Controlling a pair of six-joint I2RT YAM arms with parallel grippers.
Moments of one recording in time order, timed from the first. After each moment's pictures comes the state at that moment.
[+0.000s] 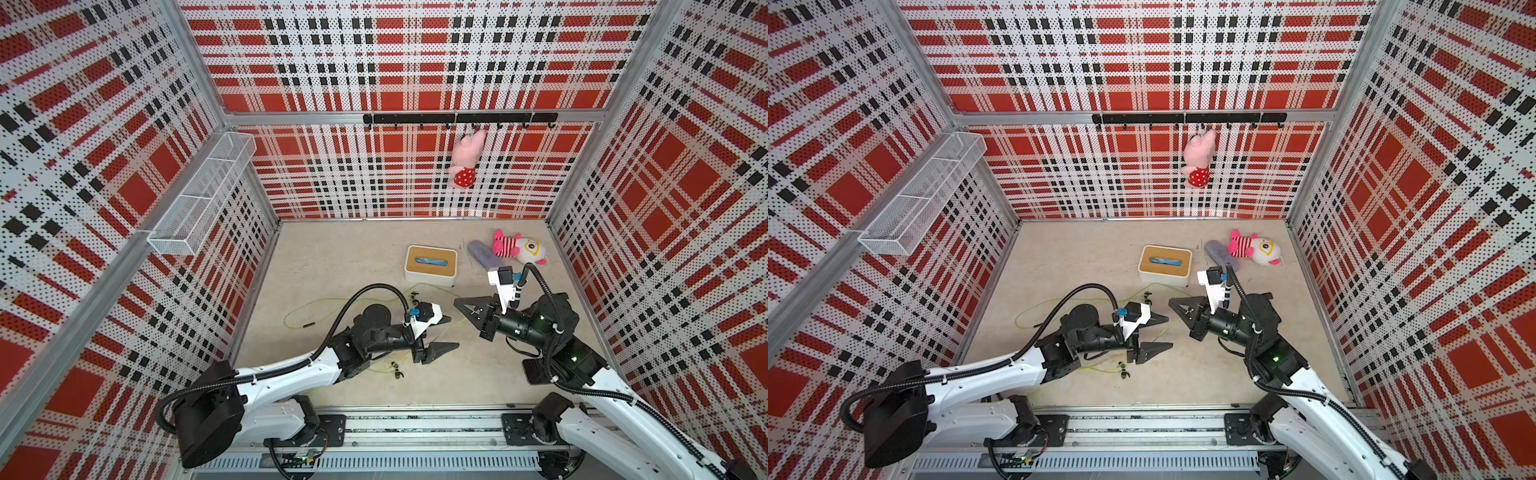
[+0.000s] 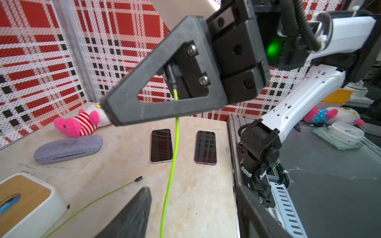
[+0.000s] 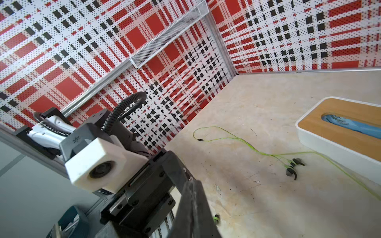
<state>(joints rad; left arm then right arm) -0.96 1.20 0.61 0.51 0.50 -0.01 0.58 0.72 0.63 0.03 -0.53 0.47</state>
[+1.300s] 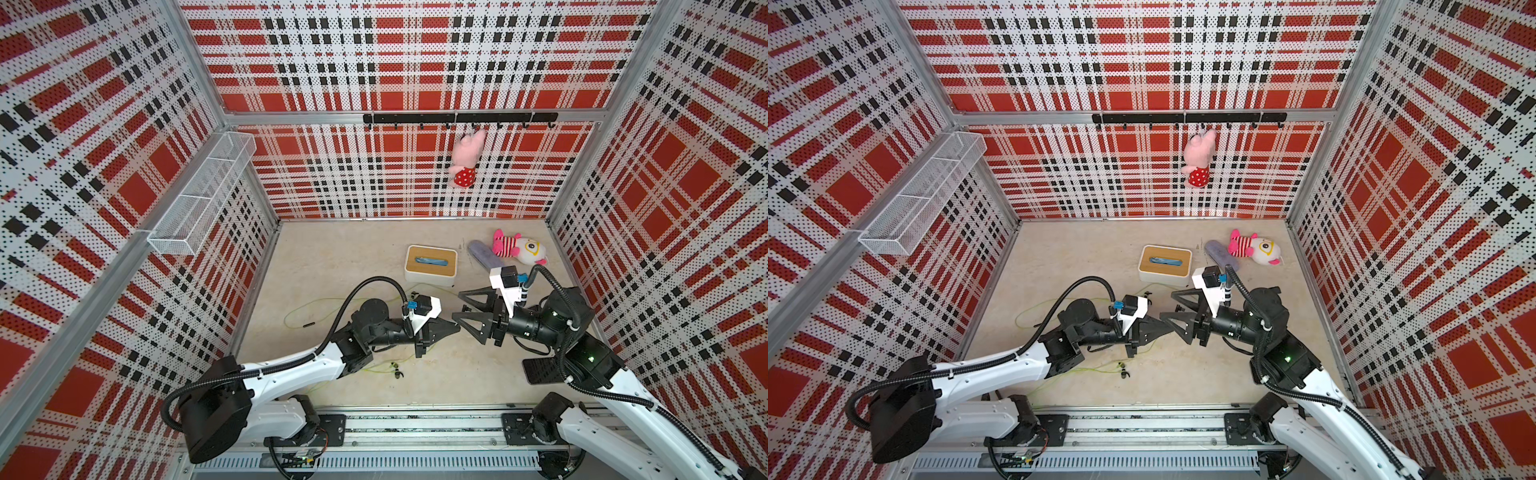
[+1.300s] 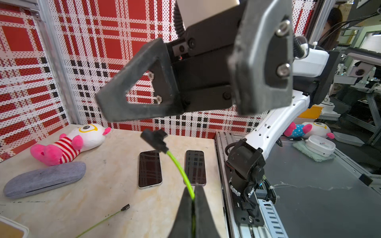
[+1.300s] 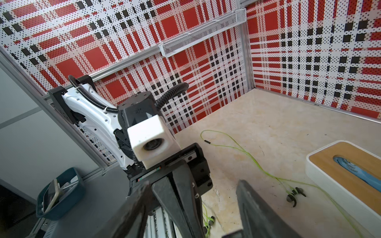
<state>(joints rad) -0.93 1.22 0.63 0.64 0.58 -0.08 0.62 0.70 0.77 -0.12 -0.60 0.28</state>
